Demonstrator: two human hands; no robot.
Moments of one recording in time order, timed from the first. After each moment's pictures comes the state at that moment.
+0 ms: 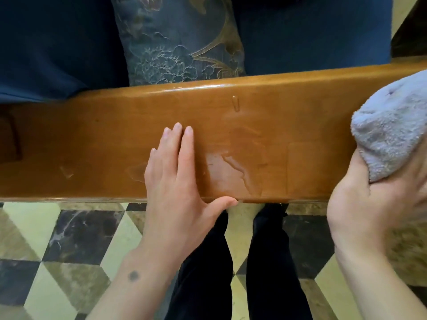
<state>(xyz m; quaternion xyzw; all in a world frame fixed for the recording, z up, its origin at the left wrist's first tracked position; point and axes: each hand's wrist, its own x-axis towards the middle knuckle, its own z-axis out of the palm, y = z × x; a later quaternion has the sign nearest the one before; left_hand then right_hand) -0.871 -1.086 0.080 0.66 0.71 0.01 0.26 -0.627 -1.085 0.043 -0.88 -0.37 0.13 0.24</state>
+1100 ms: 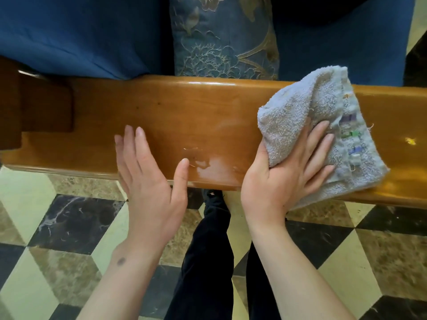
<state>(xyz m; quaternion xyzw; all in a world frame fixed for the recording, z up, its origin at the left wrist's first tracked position) -0.968 -1.115 0.083 0.52 0.81 0.14 0.23 -0.816 -1.079 0.058 -0.85 -0.44 0.17 0.23</state>
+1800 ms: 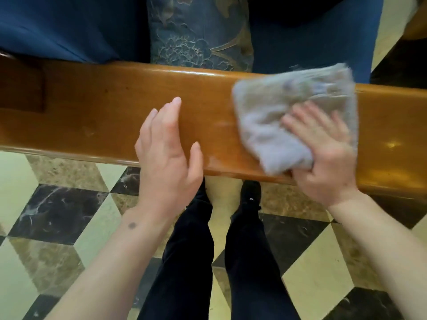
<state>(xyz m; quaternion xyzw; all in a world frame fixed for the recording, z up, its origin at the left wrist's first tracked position) -0.892 -1.095 0.101 0.59 0.75 0.17 0.26 -0.621 -1.051 0.052 -0.55 -0.80 0.20 0.17</state>
